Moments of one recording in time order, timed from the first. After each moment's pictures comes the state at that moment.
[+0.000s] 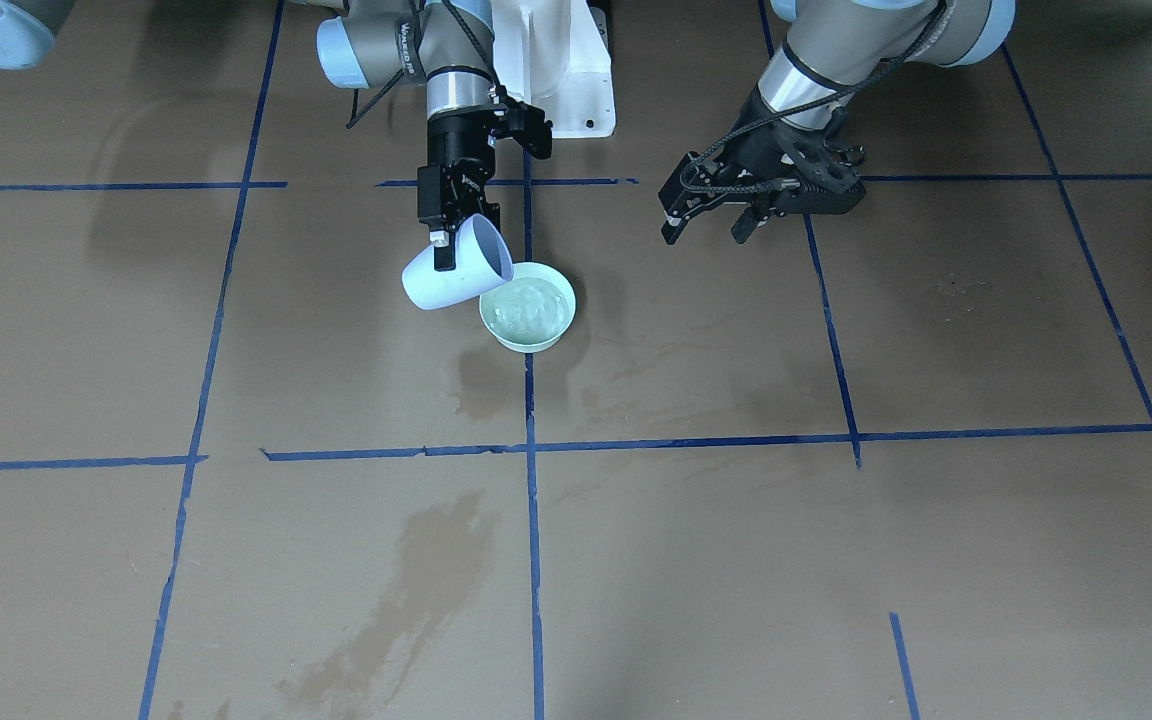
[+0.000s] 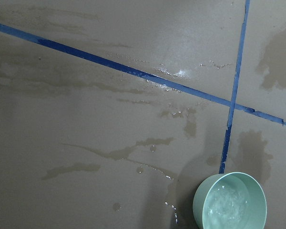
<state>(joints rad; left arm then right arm) -0.67 -1.93 -2.00 -1.86 -1.98 -1.48 0.11 -1.04 1.68 -1.28 0.39 0.35</state>
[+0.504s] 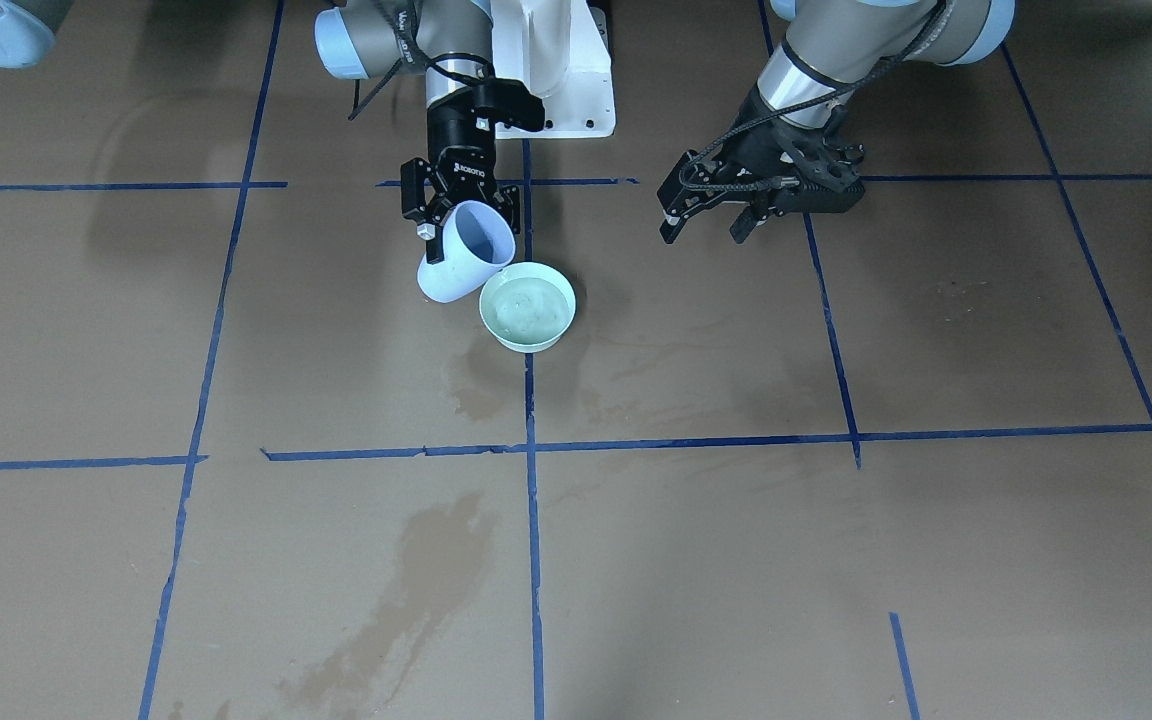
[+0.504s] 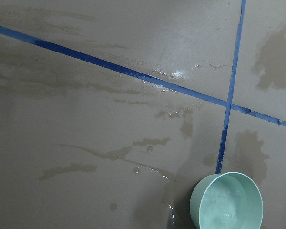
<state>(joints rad) -0.67 -1.93 -2.00 -1.86 -1.98 -1.48 0.10 -1.06 1.71 -1.28 0.40 0.80</state>
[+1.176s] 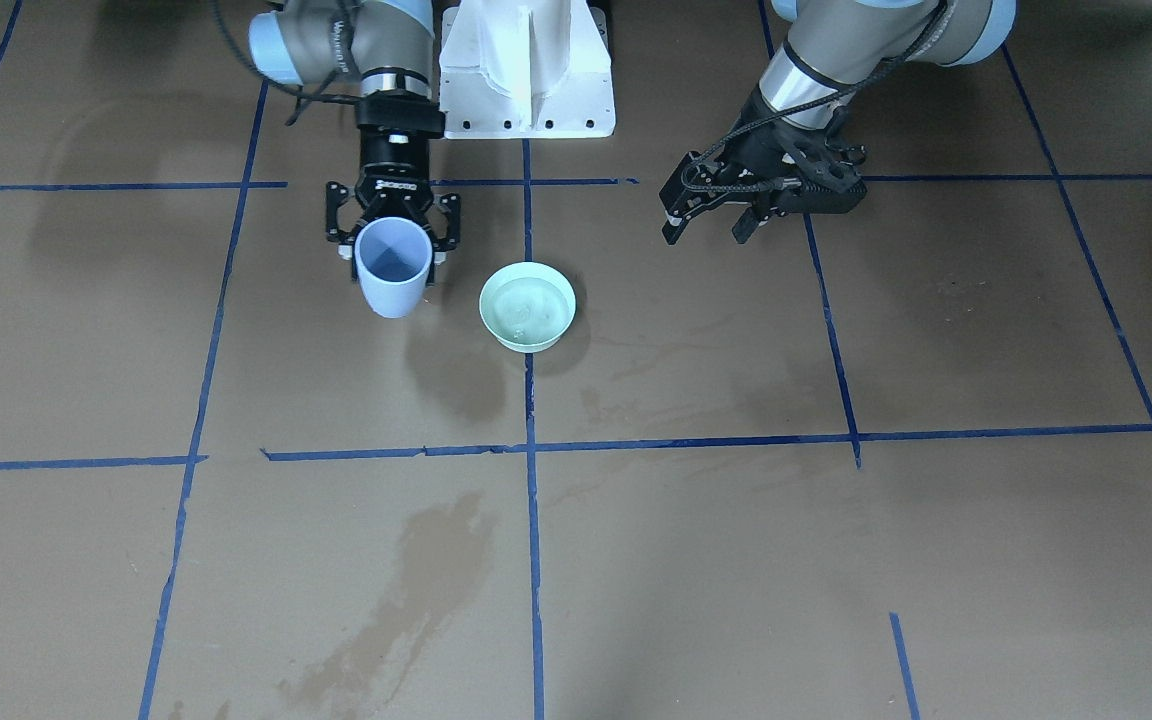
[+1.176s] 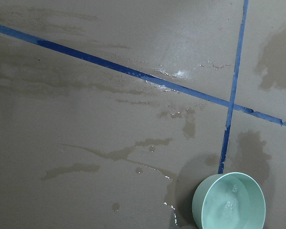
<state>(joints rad) -0.67 -1.93 -2.00 -1.86 -1.98 -1.48 0.16 -1.25 1.82 -1.28 0.48 1.19</state>
